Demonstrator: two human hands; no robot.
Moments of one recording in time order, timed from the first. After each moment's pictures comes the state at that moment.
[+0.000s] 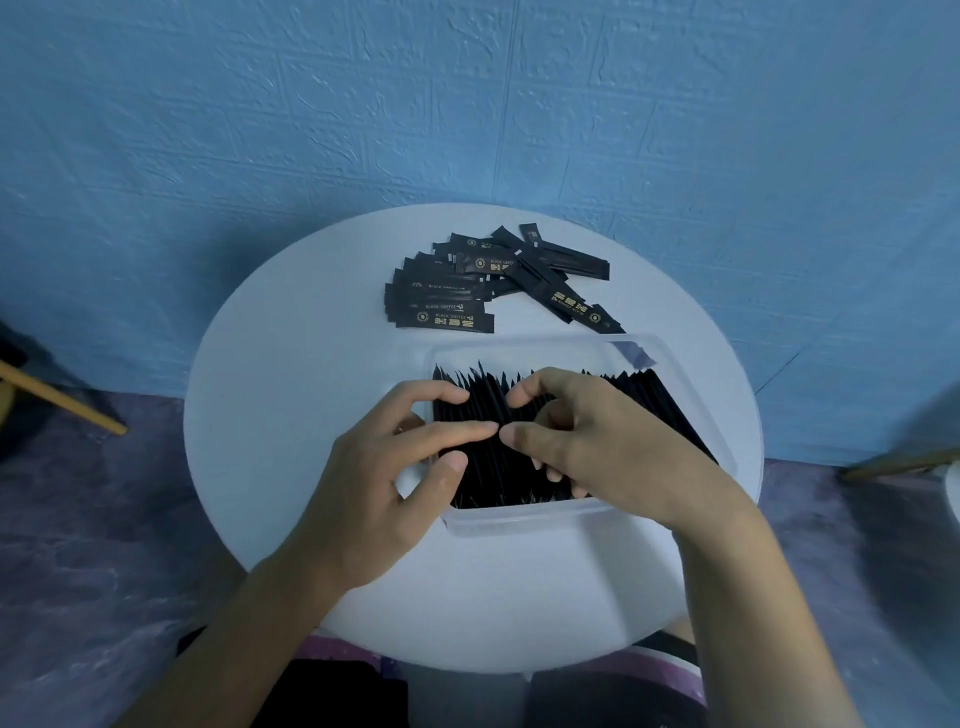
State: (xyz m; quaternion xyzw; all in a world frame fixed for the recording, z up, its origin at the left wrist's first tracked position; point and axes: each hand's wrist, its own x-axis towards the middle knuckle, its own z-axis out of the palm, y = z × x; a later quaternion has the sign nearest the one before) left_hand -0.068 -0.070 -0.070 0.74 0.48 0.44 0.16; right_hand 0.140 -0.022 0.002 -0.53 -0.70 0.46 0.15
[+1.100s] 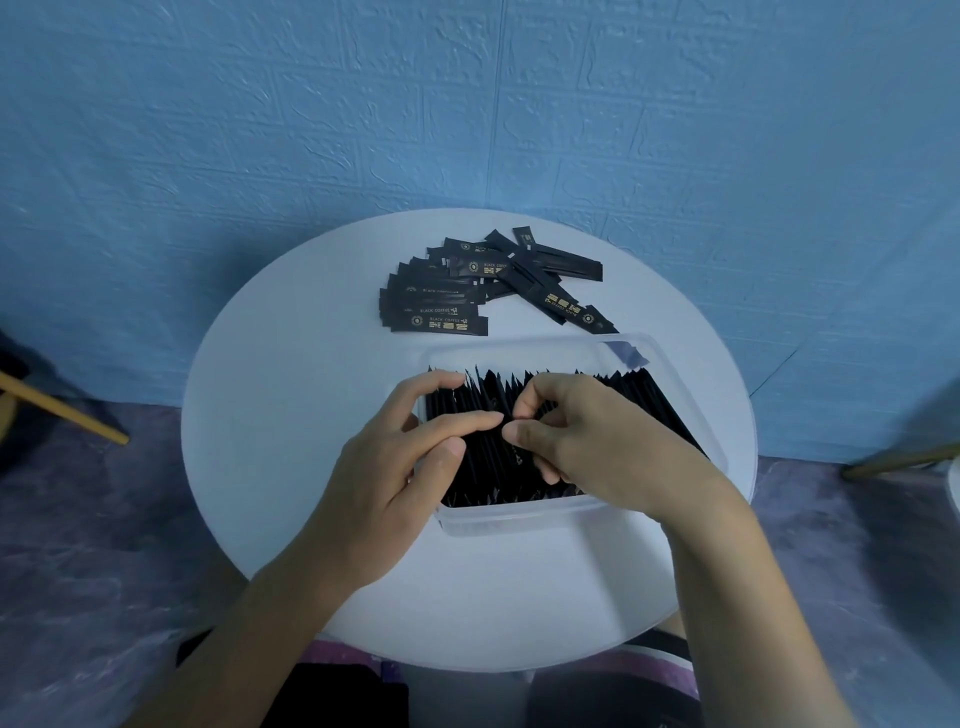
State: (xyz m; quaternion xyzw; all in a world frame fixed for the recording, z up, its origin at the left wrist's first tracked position) left_hand -0.060 -0.068 -0.069 0.75 0.51 0.40 0.18; right_hand 0.142 -0.017 -0.002 -0.54 -0.72 0.42 0.13
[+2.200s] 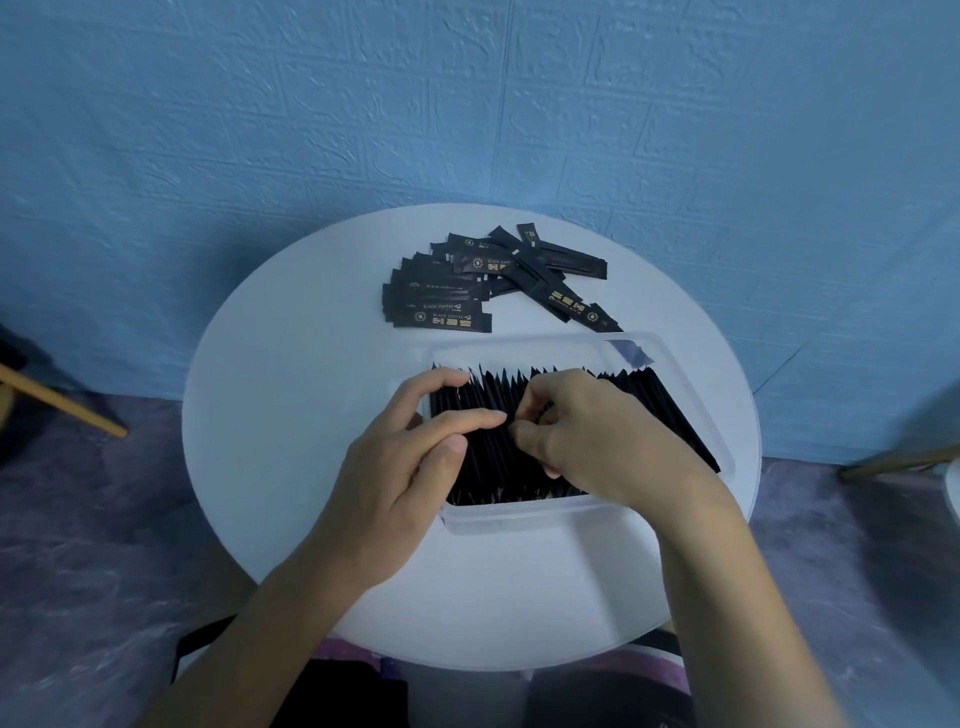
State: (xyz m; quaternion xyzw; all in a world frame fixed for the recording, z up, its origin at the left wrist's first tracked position) left_hand -0.056 -0.068 -0.074 0.73 0.51 0.42 0.19; right_hand 0.131 -0.017 0.001 -0.59 -0.74 0.32 0.09
